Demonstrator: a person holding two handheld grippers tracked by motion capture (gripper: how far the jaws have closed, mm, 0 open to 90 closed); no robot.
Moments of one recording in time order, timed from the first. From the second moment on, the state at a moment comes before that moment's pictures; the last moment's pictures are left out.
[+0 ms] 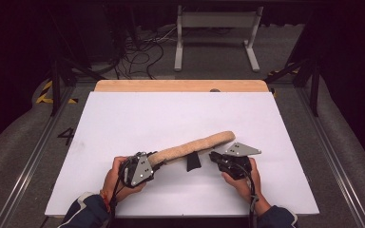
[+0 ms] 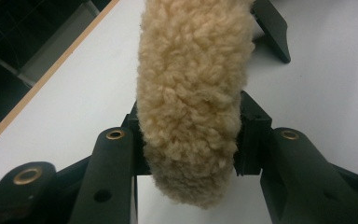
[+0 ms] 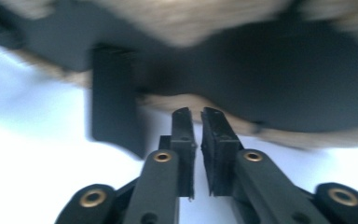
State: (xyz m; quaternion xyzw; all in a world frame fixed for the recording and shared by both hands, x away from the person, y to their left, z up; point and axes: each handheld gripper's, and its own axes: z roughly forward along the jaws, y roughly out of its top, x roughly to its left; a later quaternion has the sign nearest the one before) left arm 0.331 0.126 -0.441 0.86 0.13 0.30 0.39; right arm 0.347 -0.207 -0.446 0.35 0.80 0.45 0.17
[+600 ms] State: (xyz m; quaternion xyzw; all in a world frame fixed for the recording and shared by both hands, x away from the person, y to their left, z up) left arm 0.346 0.142 -0.453 0.86 0.17 0.22 0.42; right arm 0.350 -0.176 -0.461 0.33 0.83 0.43 0.09
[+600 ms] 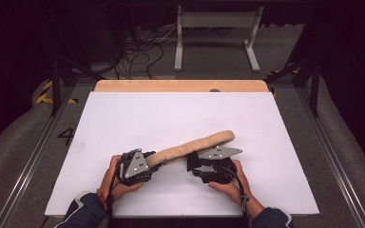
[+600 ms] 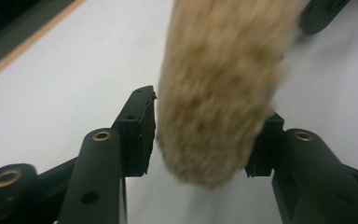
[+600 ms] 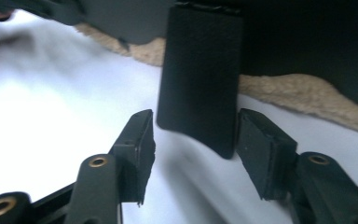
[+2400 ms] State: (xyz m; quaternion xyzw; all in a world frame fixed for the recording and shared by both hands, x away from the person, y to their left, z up) left arm 0.344 0.142 -0.453 0.87 0.19 0.21 0.41; right arm 0.336 -0.217 -0.424 0.32 0.82 0.44 0.18
